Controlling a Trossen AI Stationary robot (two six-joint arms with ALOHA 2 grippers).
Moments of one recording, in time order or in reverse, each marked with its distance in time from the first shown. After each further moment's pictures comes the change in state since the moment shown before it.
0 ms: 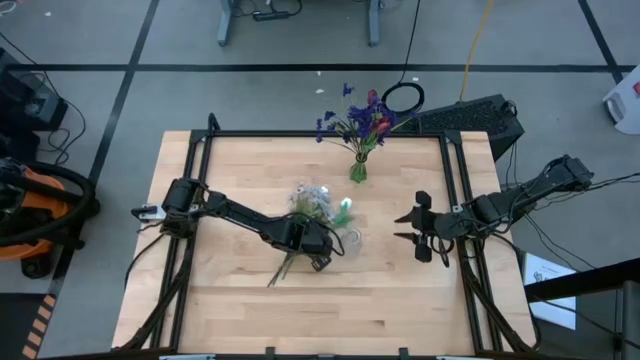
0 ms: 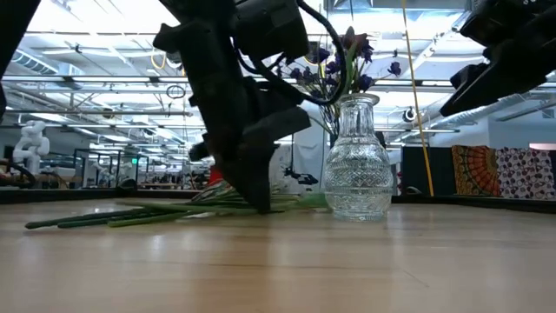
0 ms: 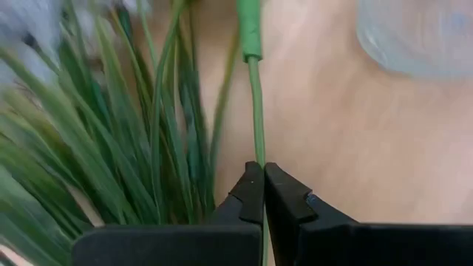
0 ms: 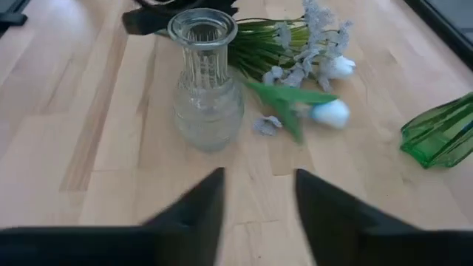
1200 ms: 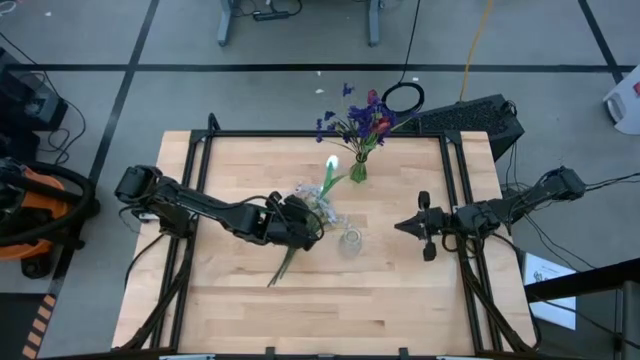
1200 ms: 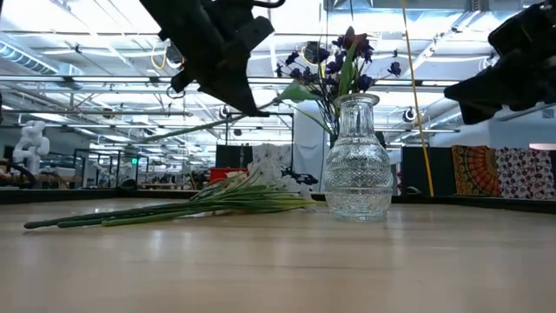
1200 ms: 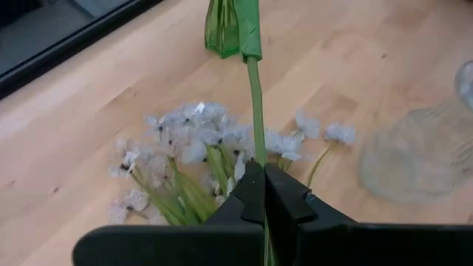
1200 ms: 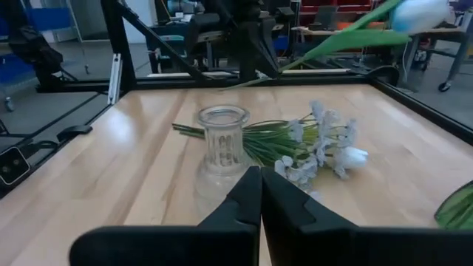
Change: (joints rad) left arm -0.028 -0.374 -0.172 0.062 -0.378 0.053; right arm -0.040 -0.363 -0.395 0.559 -0.060 -0.185
